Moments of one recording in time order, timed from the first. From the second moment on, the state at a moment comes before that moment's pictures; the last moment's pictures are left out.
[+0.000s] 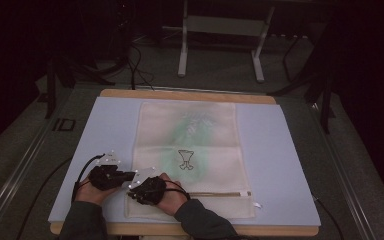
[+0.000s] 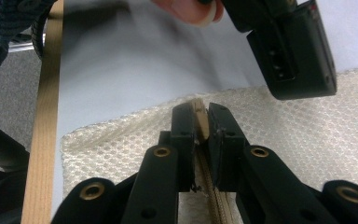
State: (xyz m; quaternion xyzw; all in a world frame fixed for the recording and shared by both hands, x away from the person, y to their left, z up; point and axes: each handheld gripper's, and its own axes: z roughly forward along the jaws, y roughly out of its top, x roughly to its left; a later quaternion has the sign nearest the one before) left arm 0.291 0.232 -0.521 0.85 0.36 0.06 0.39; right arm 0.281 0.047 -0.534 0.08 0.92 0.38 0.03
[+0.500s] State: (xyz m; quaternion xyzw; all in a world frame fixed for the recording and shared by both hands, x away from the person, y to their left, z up) left arm 0.283 0.230 -0.527 0.86 0.36 0.04 0.35; right arm 0.282 0.047 -0.535 0.08 0.92 0.39 0.04
